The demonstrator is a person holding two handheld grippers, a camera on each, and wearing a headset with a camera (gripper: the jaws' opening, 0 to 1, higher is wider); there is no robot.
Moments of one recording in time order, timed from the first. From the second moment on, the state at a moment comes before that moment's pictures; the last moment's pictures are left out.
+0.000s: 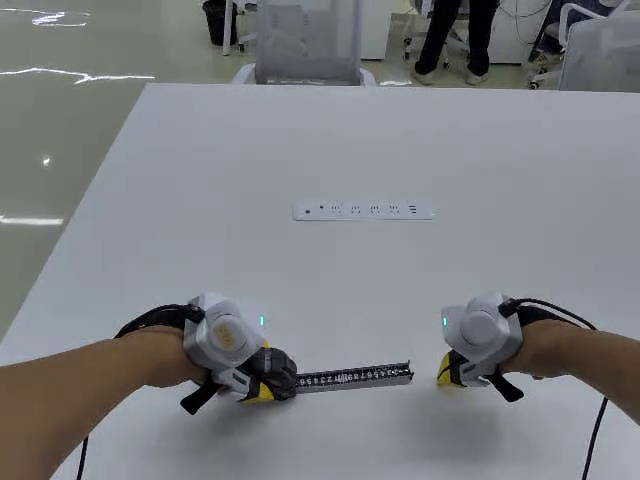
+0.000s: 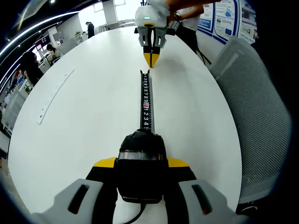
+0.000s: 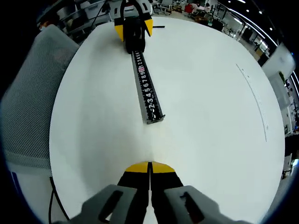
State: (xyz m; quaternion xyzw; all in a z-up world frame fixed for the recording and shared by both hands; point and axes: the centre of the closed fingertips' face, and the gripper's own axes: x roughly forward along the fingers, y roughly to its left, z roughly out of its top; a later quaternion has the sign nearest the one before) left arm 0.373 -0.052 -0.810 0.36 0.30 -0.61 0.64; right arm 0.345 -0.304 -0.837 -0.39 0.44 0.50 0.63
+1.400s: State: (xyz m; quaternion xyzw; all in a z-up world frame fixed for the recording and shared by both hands) left arm 0.372 -0.053 -0.810 0.36 0.30 -0.62 0.63; right arm 0.359 -0.225 -0.836 -0.39 0.40 0.53 0.64
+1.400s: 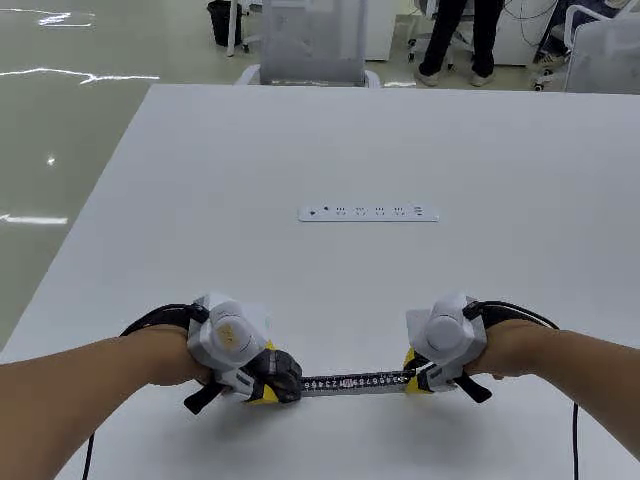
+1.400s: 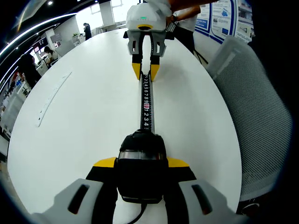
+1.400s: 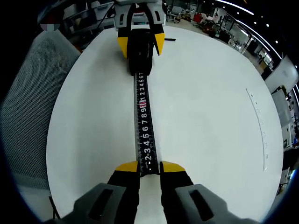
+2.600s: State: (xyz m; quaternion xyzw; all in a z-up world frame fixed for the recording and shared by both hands) left arm 0.374 -0.052 -0.810 0.36 0.30 -0.62 0.63; right arm 0.351 -0.239 -0.836 -0.38 0.42 0.54 0.63
